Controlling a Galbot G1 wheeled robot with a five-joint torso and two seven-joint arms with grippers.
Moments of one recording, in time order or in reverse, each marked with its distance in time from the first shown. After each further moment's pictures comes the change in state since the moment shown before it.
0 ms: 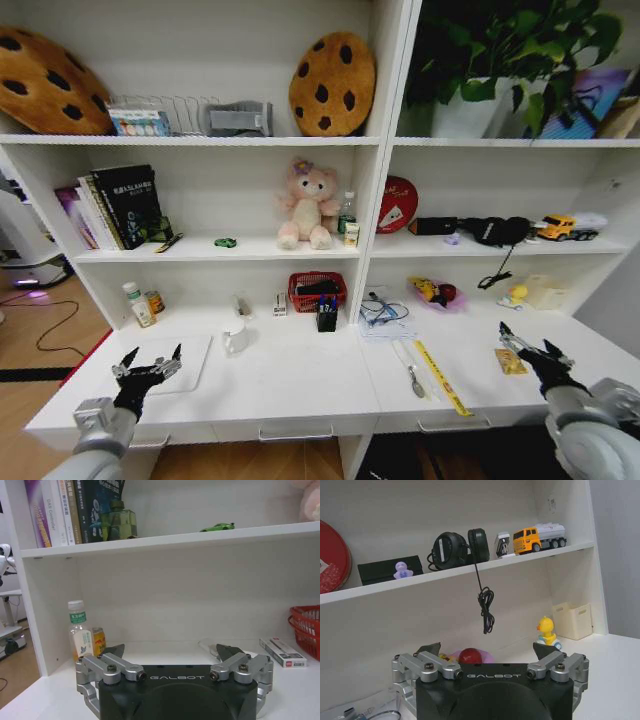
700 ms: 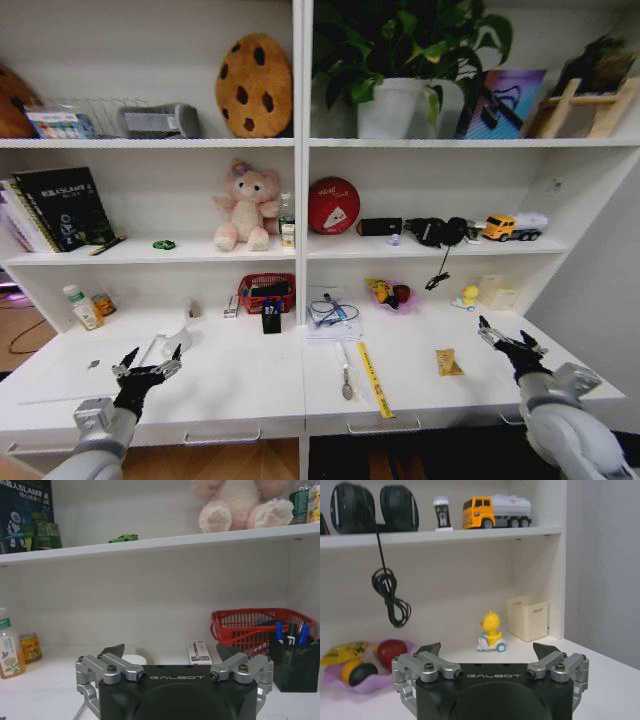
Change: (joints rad) left arm 0.000 0.000 0.000 0.000 0.000 0.000 0.000; right arm 0.149 -0.070 -0.178 -0.076 -0.126 -0.143 0.092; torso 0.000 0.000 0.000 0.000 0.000
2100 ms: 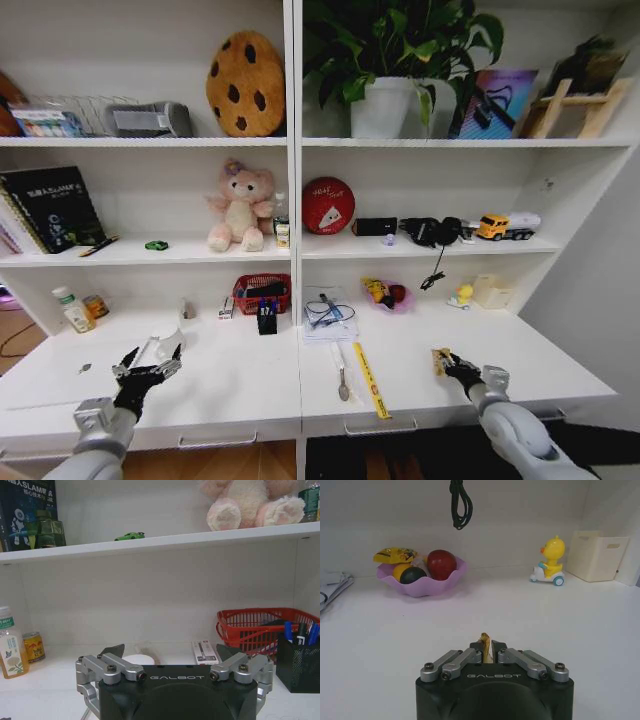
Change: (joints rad) left arm 0.000 0.000 0.000 0.000 0.000 0.000 0.000; right arm 0.110 -0.021 -0.243 -0.178 -0.085 -0.061 -0.125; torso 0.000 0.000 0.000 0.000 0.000
